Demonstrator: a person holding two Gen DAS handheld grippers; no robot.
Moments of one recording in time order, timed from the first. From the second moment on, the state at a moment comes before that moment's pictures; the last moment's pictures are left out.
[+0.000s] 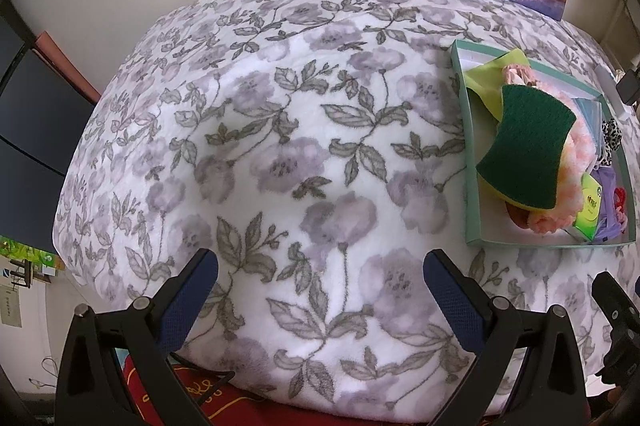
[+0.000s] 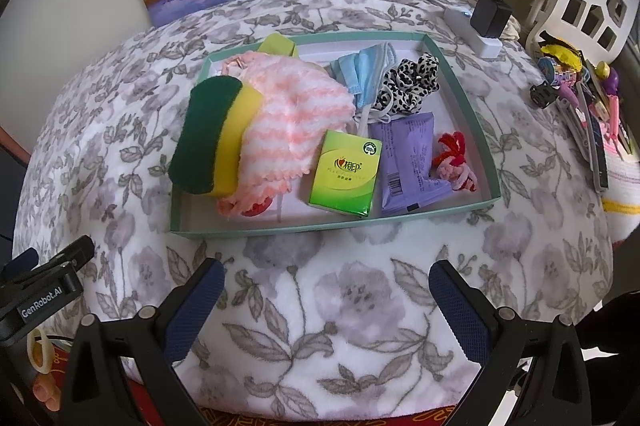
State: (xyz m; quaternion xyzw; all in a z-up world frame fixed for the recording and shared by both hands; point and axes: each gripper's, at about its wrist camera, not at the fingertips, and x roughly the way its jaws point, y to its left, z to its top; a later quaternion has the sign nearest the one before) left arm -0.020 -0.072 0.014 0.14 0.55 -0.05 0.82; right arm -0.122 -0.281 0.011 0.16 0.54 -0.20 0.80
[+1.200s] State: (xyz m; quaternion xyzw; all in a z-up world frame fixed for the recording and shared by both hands) left arm -0.014 -0.073 0.008 0.15 0.56 -0.06 0.81; right arm -0.115 -0.280 0.007 0.14 0.55 -0.19 0.80
